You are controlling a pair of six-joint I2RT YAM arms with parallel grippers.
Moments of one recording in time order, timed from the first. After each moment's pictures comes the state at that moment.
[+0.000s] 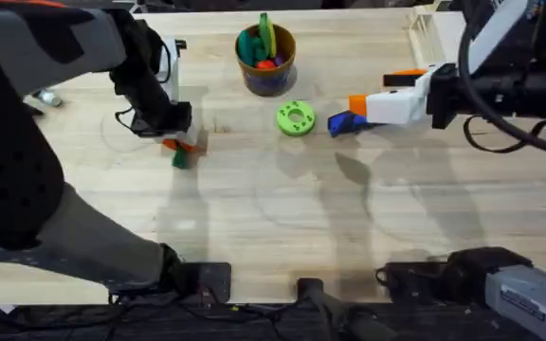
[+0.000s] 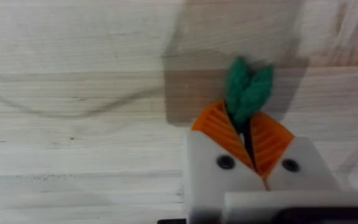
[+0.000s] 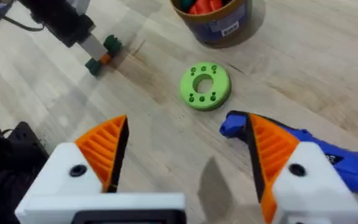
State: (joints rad) left arm 0.10 1.76 1.14 -1.03 0.03 0.07; right arm 0.08 1.05 0.86 -0.59 -0.69 -0.13
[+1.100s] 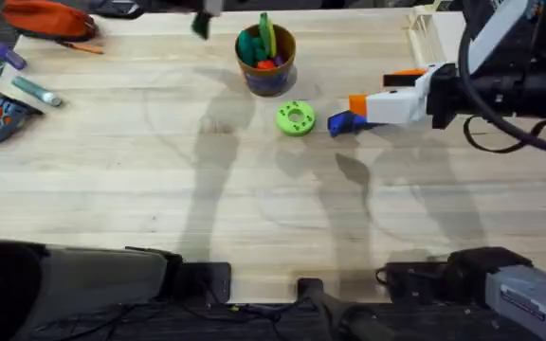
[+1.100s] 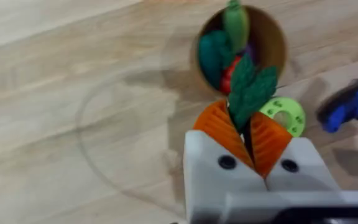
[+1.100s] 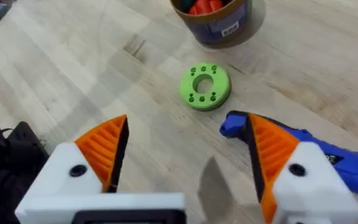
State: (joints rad) left arm -0.14 1.55 1.59 -0.94 0.13 0.07; right arm 0.08 1.05 0.86 -0.59 -0.69 -0.13
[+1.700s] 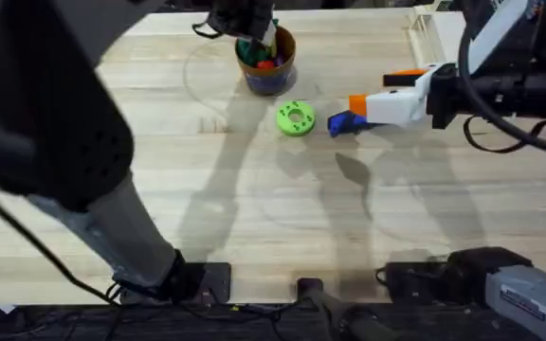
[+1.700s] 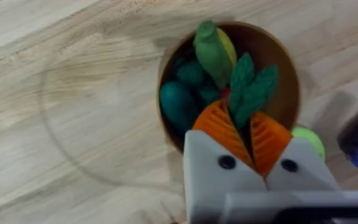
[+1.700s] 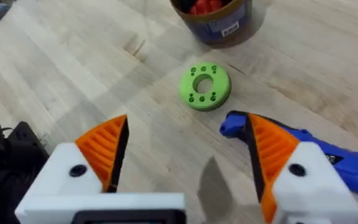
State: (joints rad) left arm -0.27 1.92 1.67 -0.78 0.13 0.07; right arm 0.08 1.05 0.86 -0.59 -0.69 -0.13
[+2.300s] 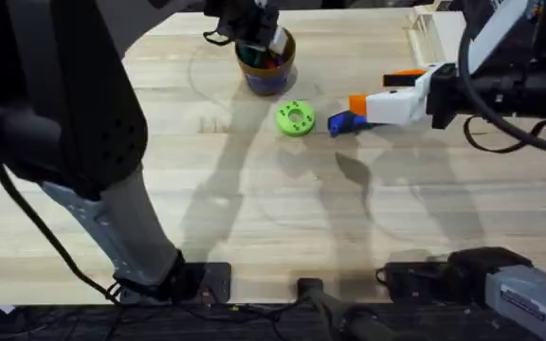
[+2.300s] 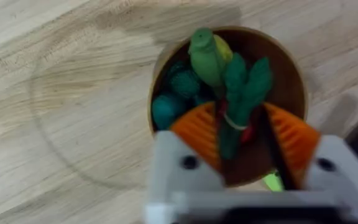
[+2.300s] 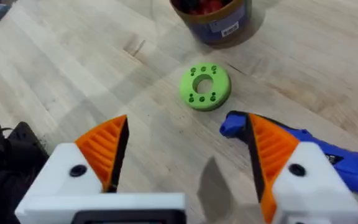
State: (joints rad) left arm -0.29 1.98 1.67 -0.75 0.13 0.07; right arm 0.08 1.05 0.86 -0.59 -0.69 -0.13
